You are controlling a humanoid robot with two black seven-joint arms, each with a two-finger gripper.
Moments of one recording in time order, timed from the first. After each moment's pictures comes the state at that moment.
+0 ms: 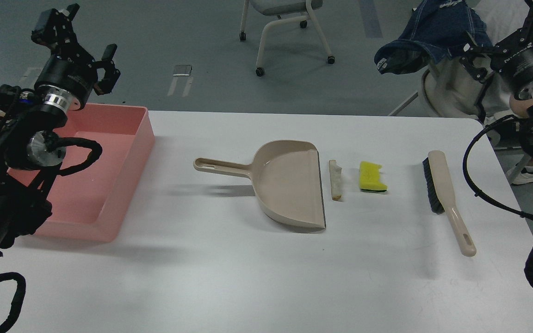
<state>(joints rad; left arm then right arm) -0.60 0.43 -1.24 -0.92 0.44 -0.19 -0.22 0.81 -0.24 1.63 0.65 -0.50 0.48 -0.16</state>
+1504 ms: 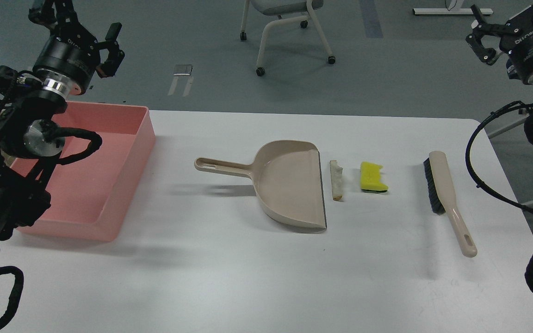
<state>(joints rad) -0.62 0.44 -1.24 -0.98 0.44 -0.20 -0.23 0.78 -0.24 1.66 0.80 -0.49 0.48 -0.15</state>
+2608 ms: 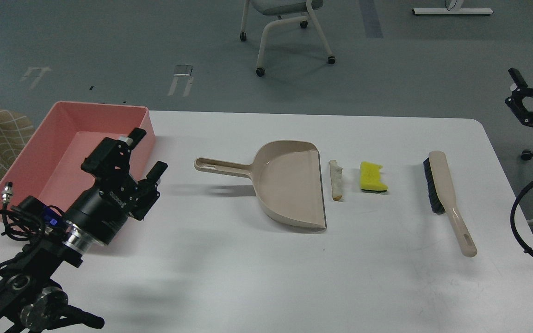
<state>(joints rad) 0.20 0.52 -1.20 -1.76 0.82 -0.09 -0.29 0.39 -0.37 1.72 1.11 -0.49 0.47 -0.15</state>
